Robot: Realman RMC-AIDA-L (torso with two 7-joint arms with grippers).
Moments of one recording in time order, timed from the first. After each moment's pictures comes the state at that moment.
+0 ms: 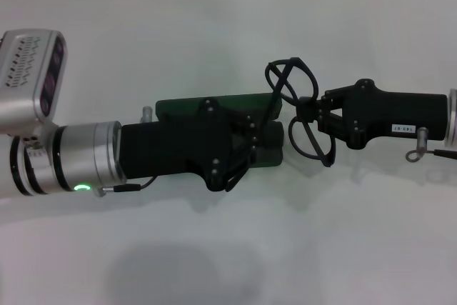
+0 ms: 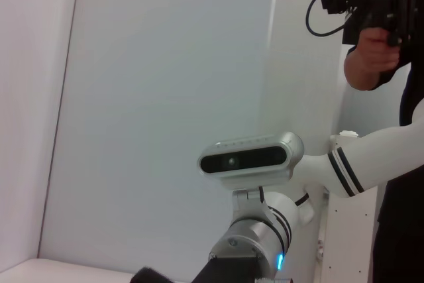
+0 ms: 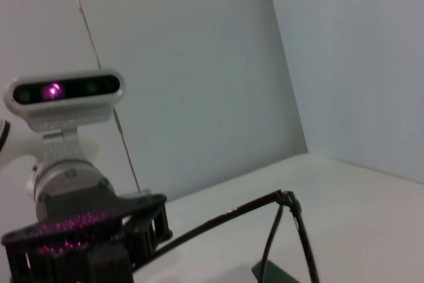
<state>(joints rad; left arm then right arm) -0.62 -2.09 0.75 0.27 1.81 1.77 -0.94 0.62 2.01 -1.10 -0.46 -1.57 -1.45 1.26</state>
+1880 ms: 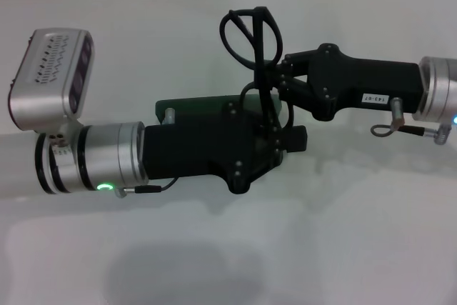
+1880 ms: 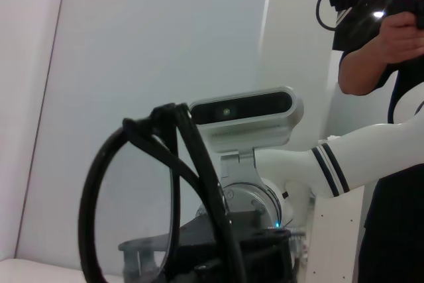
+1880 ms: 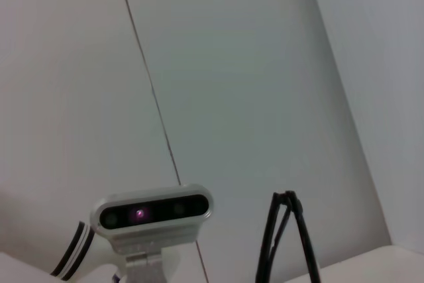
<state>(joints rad) -0.67 -2.10 0.76 0.20 1.80 1.74 -0.93 0.69 2.03 -1.25 -0.44 -1.31 -1.53 1.27</state>
